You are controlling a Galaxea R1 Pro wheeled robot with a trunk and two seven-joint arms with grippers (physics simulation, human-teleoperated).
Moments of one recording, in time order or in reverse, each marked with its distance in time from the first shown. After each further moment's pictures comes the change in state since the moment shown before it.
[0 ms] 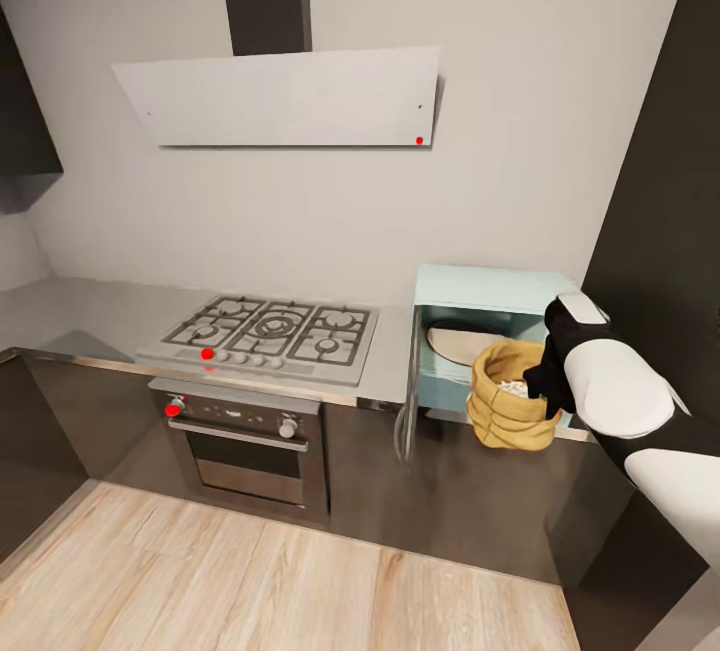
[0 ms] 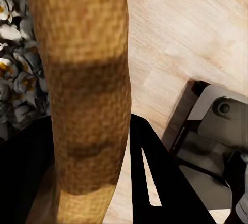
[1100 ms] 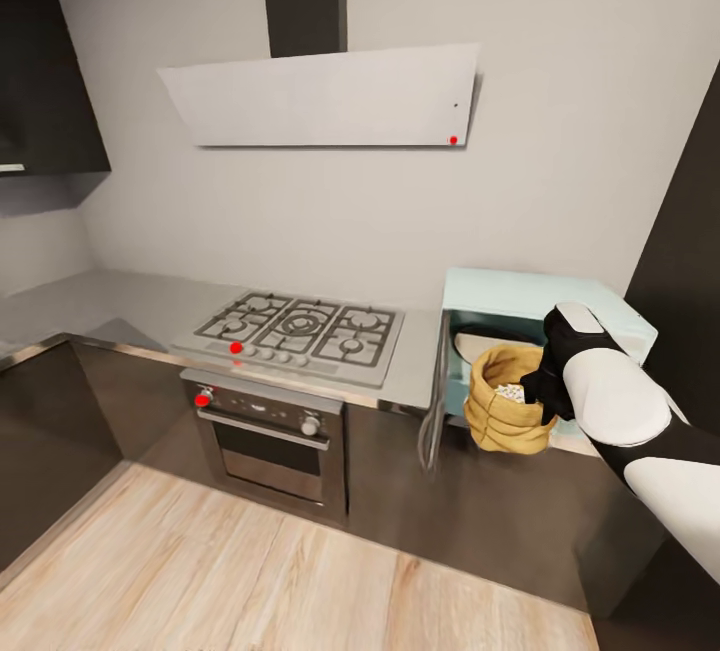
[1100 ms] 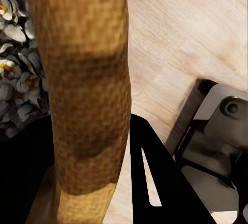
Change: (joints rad) left arm 0.000 0.000 -0.001 0.000 0.000 0.000 0.000; right arm 0.030 -0.001 0.000 0.000 -0.001 -0.002 0.052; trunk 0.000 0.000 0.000
